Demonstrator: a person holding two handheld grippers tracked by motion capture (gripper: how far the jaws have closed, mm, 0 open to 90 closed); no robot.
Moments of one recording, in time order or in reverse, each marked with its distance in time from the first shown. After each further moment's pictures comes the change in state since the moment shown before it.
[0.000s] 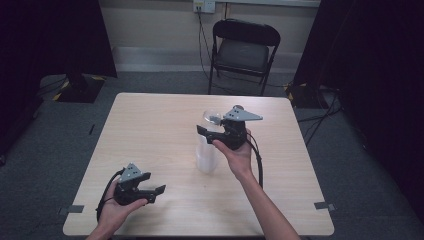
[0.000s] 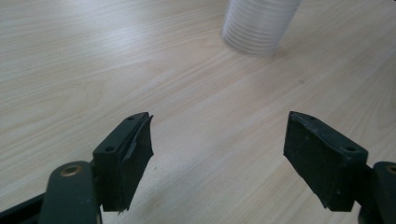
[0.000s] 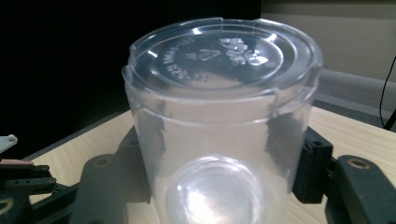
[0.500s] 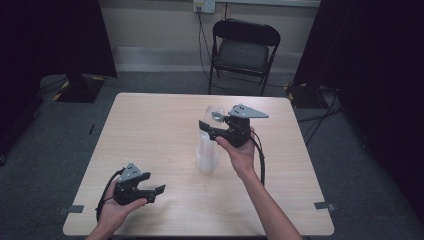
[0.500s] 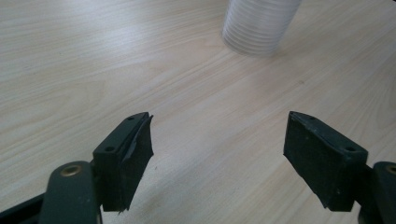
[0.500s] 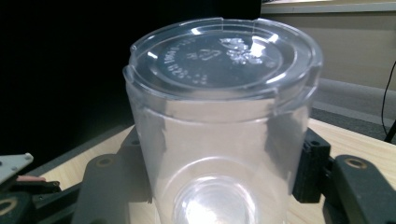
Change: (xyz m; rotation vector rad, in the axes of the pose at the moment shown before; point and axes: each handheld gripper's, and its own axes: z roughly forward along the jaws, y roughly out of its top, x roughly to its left) left arm -0.001 0.001 -0.001 0.002 -0.005 0.007; right arm -0.002 0.011 -0.011 -0.053 0.014 0.034
